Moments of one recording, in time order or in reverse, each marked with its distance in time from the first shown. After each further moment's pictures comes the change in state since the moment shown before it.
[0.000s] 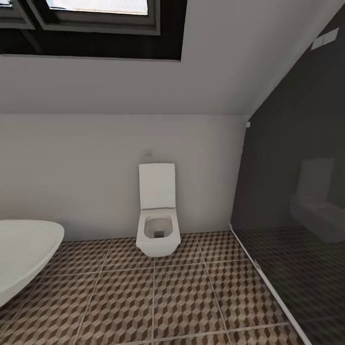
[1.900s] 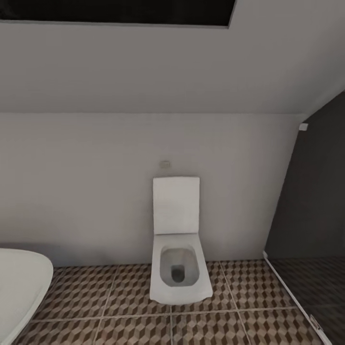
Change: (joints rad) left arm 0.000 0.023 -0.003 0.001 0.008 0.001 -0.004; right arm 0.000 0.000 0.000 0.001 -0.002 -0.004 0.001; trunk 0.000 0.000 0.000
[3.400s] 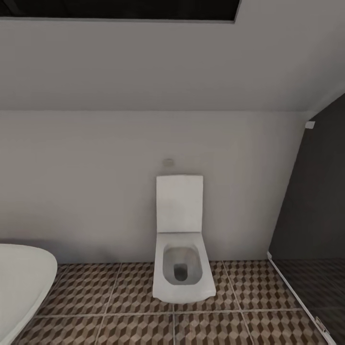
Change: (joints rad) left arm 0.000 -0.014 0.006 -0.001 -0.011 0.008 0.007; right arm 0.000 -0.006 0.000 0.000 0.000 -0.001 0.008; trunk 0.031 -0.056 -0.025
